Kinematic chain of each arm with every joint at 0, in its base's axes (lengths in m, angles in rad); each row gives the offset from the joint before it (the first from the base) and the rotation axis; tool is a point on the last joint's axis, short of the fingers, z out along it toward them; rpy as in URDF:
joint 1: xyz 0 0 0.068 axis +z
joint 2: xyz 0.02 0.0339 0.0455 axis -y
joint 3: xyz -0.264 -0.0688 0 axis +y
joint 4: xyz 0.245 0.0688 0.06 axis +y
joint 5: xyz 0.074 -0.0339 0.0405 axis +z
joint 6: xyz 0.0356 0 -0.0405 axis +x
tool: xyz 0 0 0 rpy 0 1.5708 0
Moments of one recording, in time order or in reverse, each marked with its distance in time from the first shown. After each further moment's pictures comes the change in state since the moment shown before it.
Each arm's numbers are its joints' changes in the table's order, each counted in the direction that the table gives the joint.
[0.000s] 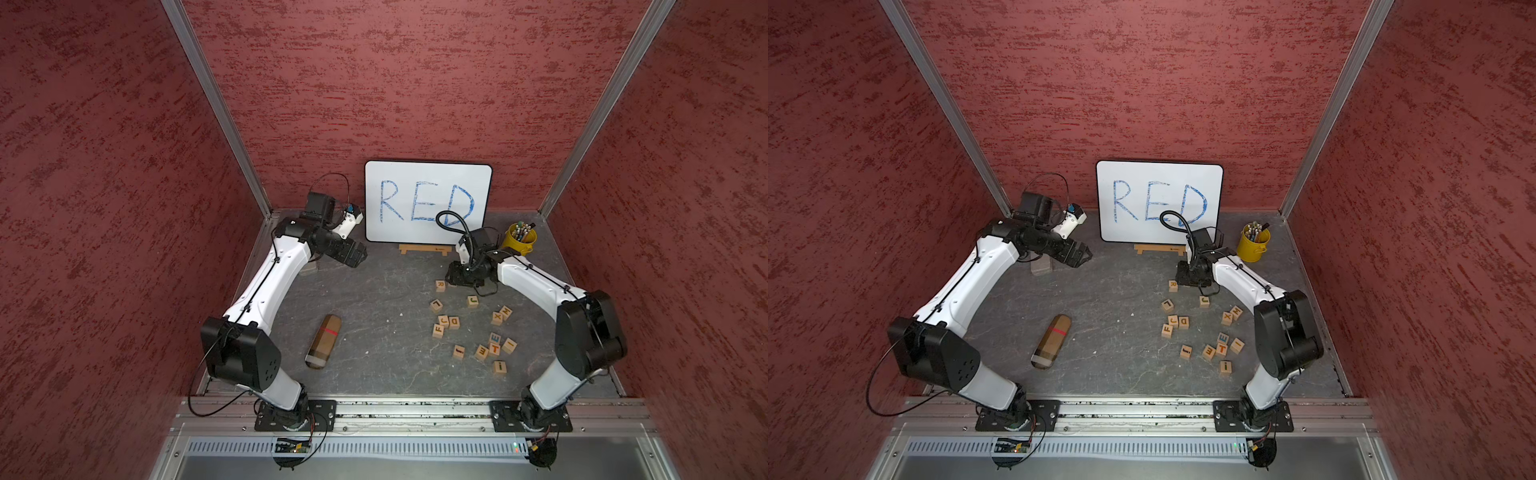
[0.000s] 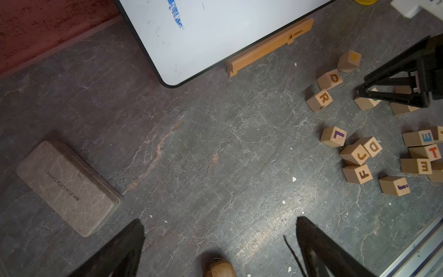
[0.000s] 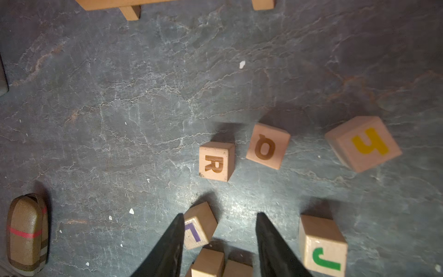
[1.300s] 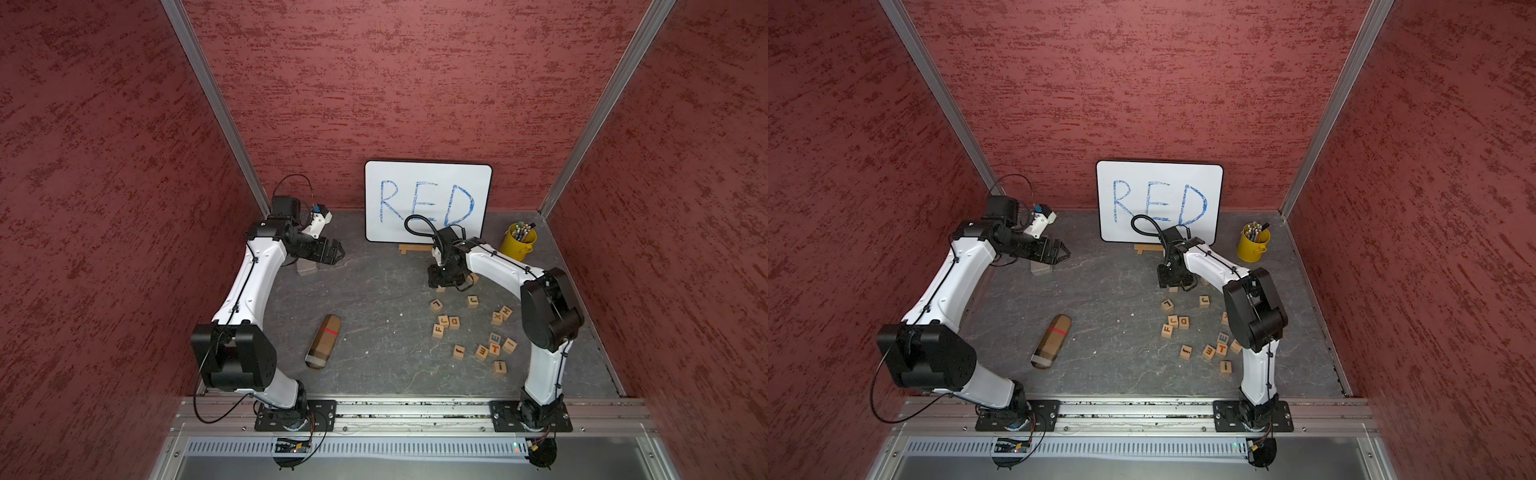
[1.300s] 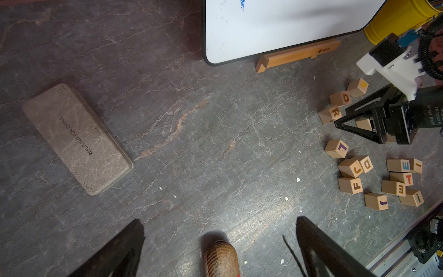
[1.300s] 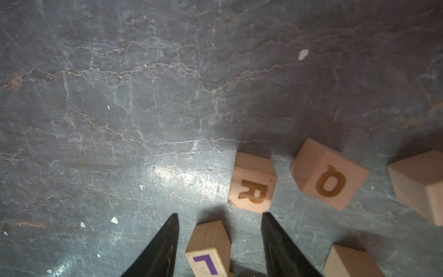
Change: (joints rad) left arm 0.219 0.023 0.054 0.018 -0.127 -0.030; right arm 0.111 -0.229 -0.245 0.169 -0.105 -0.067
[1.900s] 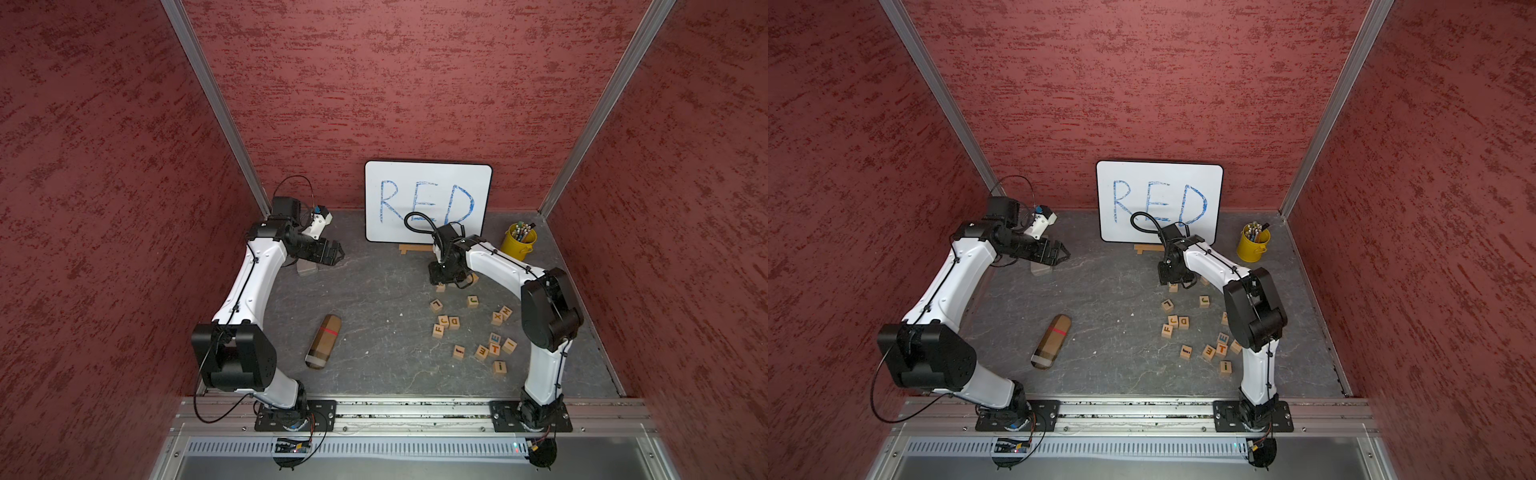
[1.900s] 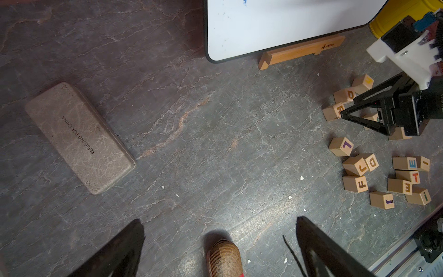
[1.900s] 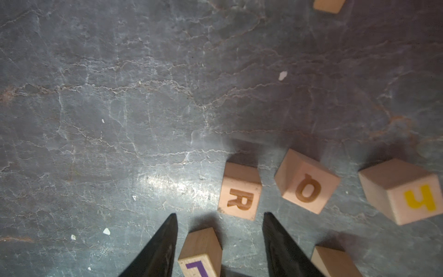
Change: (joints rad) left arm 0.000 0.000 0.005 -0.002 0.012 0.014; right arm 0.000 -0.011 -0.030 0.010 -0.053 -0.009
